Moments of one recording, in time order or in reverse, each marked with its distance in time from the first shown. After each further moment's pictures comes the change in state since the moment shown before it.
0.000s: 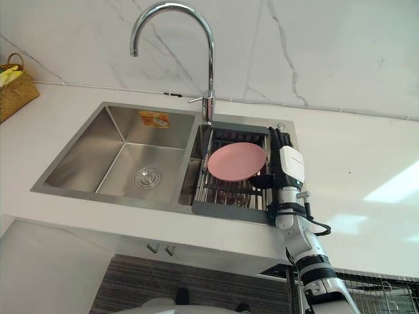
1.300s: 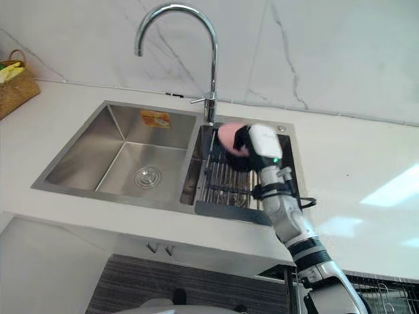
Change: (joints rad) left arm -0.024 0.021 0.042 0.008 0.001 0.009 -0.014; right arm -0.119 -0.030 0.005 -0.286 0.044 0.078 0.083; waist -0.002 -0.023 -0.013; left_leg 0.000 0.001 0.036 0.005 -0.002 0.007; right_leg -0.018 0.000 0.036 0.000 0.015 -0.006
